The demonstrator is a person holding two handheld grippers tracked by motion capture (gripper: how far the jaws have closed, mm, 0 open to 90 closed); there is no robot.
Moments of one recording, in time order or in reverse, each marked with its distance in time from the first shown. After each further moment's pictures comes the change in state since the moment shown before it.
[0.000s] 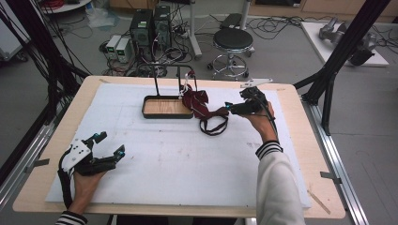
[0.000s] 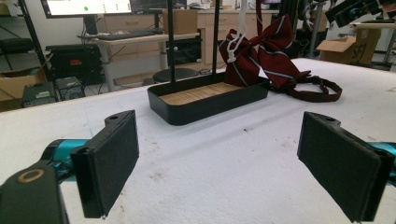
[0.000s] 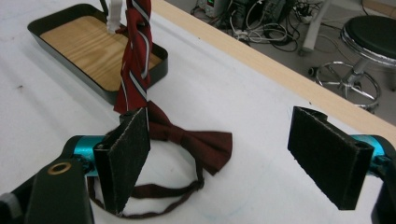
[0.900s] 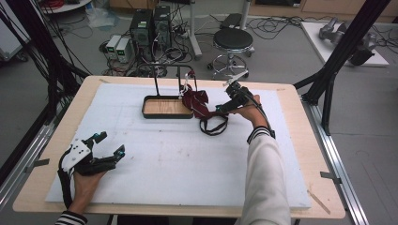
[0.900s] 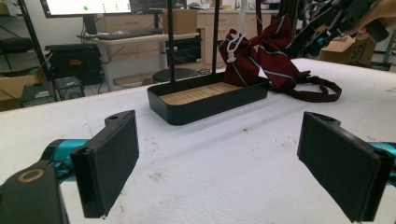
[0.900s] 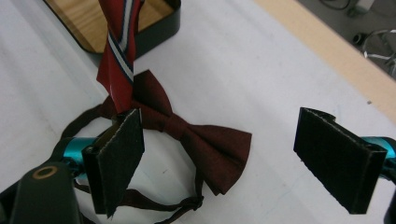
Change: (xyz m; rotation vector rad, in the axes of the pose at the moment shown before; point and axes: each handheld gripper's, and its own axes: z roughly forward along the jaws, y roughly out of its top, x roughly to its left) left arm 0.000 0.000 0.000 0.000 -0.001 0.000; right arm -0.009 0.016 0.067 0.248 0.118 -0.111
